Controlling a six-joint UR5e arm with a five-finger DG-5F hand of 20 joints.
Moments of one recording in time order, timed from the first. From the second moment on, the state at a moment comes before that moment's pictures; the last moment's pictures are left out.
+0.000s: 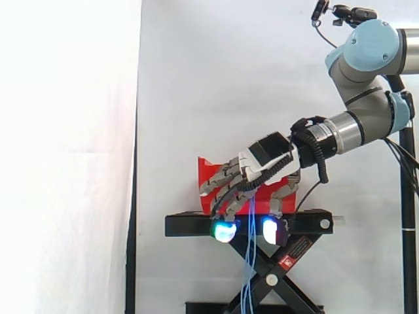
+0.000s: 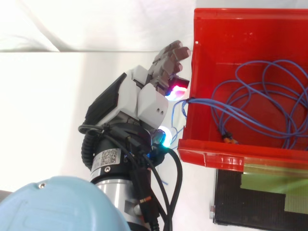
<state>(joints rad) -0.16 -2.37 -0.73 -3.57 -1.77 -2.31</state>
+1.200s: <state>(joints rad) -0.16 -2.37 -0.72 -3.56 -1.77 -2.40</state>
